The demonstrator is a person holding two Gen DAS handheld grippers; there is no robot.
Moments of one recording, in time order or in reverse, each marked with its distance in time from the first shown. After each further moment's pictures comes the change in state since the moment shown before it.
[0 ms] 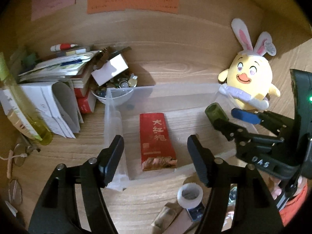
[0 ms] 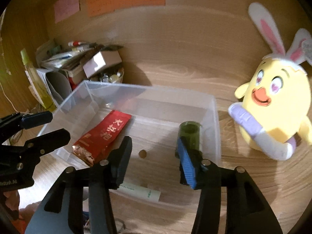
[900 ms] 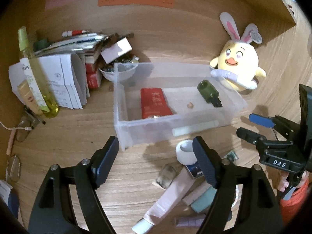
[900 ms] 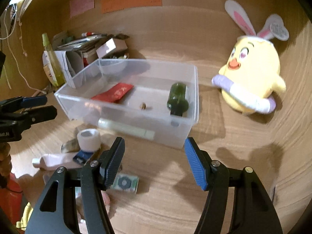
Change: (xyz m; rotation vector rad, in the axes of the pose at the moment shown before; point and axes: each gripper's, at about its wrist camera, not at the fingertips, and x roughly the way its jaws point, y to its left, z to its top) left arm -0.036 0.004 -0.059 0.004 0.023 -0.034; right arm -0.049 -0.004 -0.083 -0.009 0.025 0.017
